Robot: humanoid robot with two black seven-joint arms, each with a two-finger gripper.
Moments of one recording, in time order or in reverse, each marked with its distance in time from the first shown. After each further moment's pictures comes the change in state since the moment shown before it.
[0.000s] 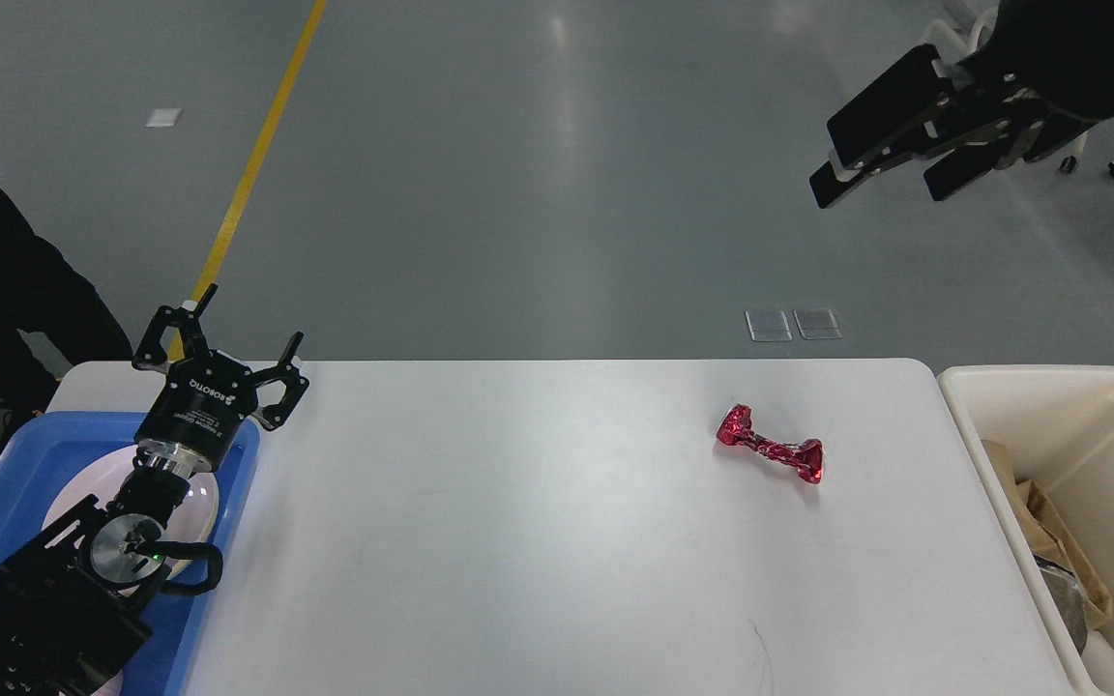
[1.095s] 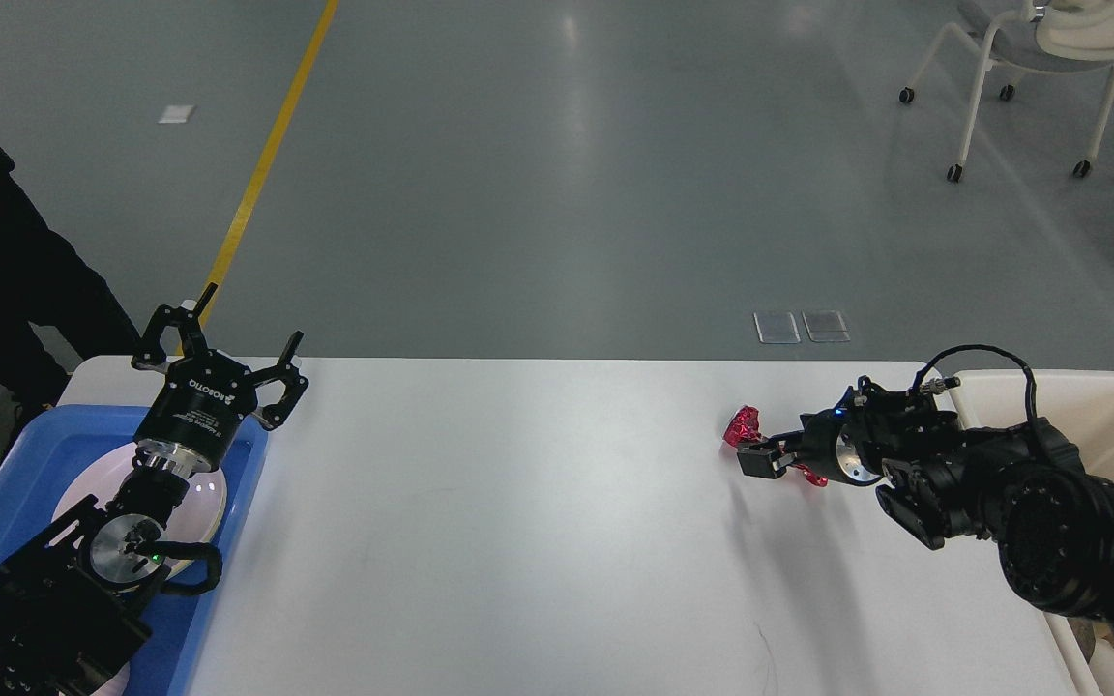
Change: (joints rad) left arm 0.000 0.000 0.000 0.000 0.000 0.000 0.000; right arm -1.462 0.395 -0.020 -0.966 -0.044 -1.008 0.001
